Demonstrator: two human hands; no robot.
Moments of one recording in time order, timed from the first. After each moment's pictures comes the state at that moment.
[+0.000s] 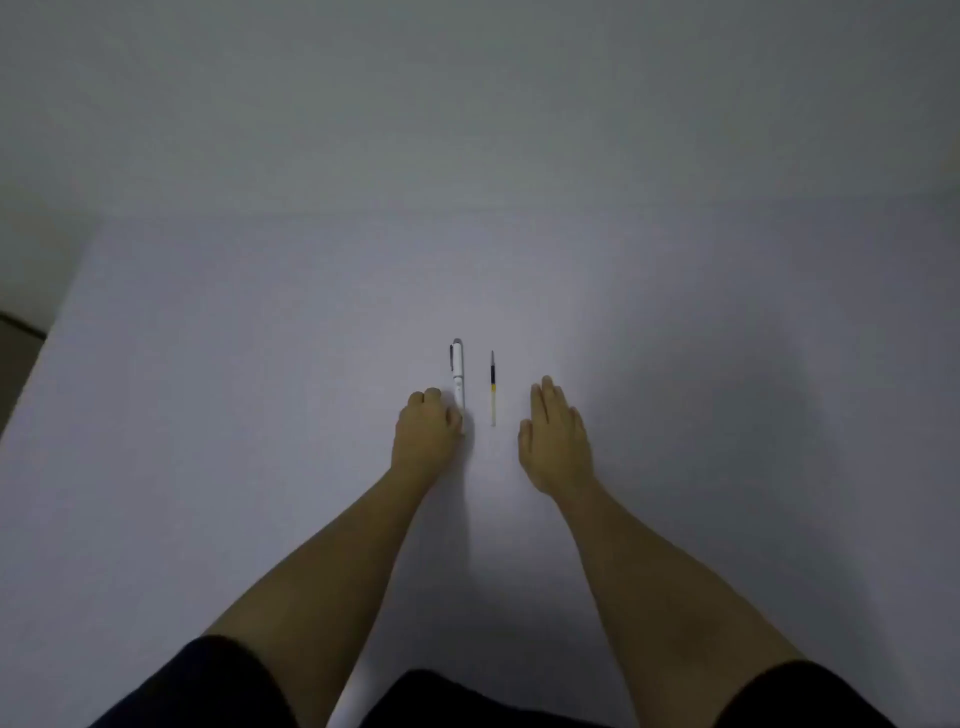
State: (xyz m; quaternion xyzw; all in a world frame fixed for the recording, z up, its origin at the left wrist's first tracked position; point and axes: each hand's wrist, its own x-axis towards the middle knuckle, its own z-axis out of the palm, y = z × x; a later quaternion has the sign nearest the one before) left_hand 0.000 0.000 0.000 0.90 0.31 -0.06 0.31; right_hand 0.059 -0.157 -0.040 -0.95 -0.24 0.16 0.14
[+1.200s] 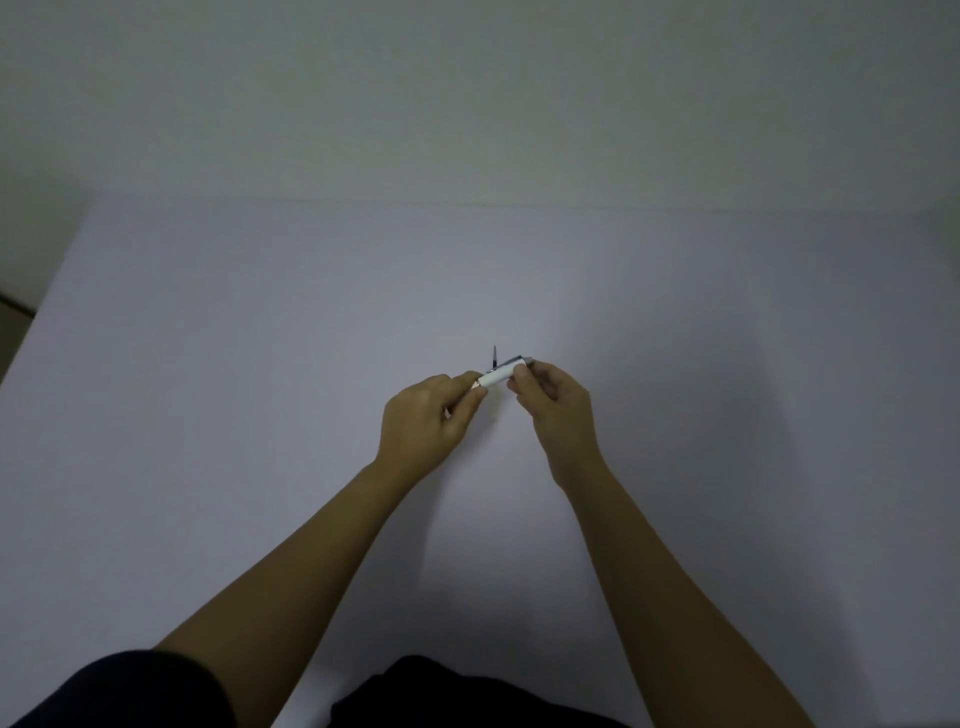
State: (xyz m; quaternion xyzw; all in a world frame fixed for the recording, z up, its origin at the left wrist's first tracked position) left_hand -0.022 0.004 0.051 0.93 0.12 0.13 0.32; right_hand 0.053 -0.135 0.050 -0.70 -0.02 0.20 0.69
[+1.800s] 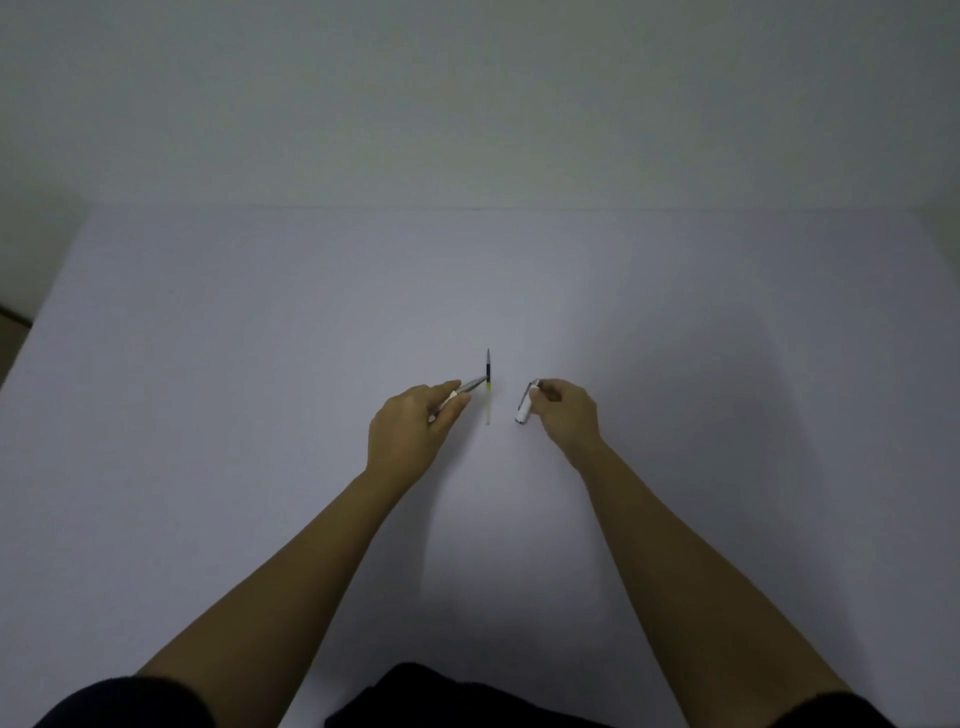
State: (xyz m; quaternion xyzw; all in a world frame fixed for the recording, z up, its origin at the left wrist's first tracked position) left_hand -0.015 0.008 0.025 0.91 0.23 0.06 0.35; right_hand 0.101 -0.148 -0.015 -0.86 0.01 0.24 0.45
